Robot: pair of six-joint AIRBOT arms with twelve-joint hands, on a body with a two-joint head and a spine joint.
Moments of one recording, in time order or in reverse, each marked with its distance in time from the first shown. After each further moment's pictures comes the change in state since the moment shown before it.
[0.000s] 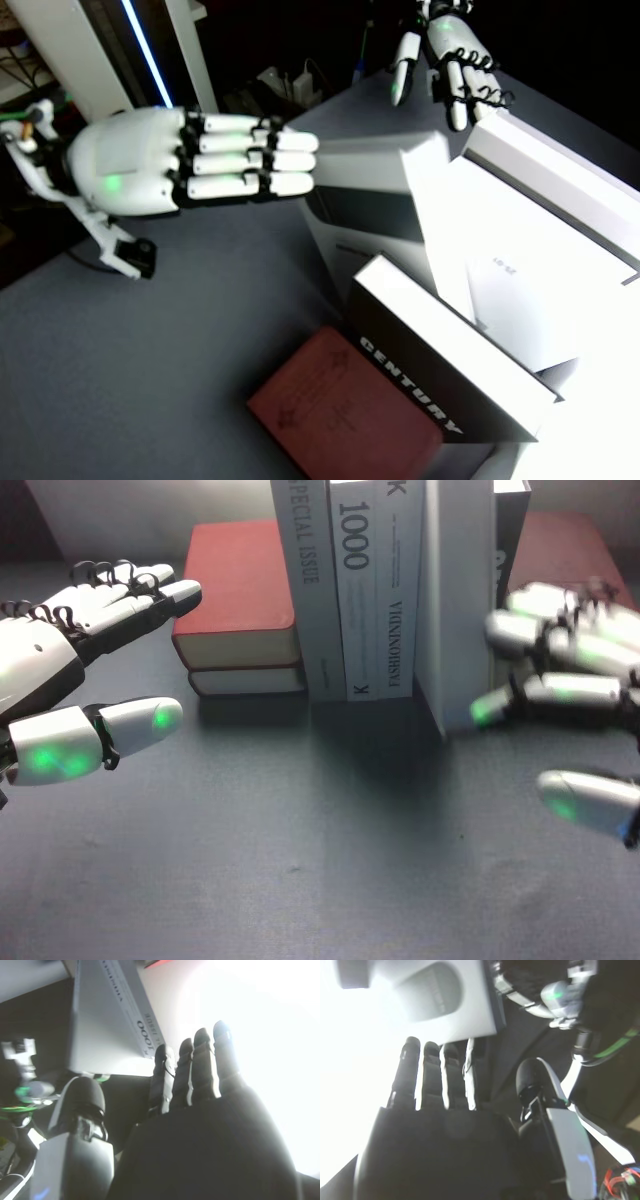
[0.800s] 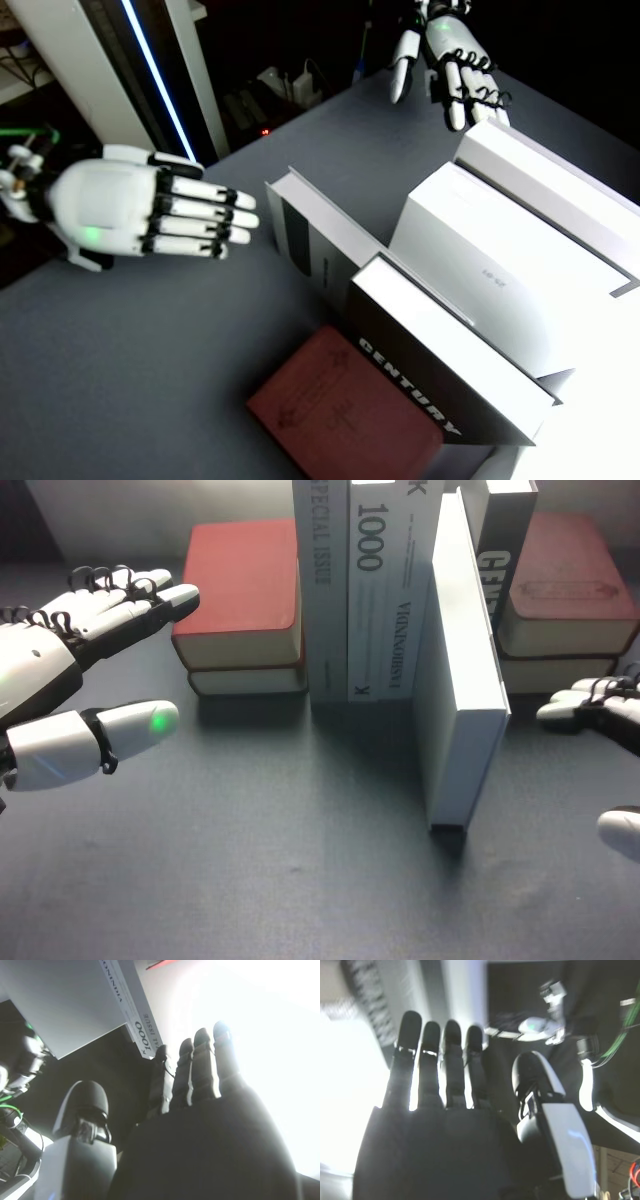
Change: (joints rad) left arm 0.021 0.000 -0.004 -0.013 -0.014 0.003; right arm -0.177 0.021 -0.040 0.129 0.116 0.046
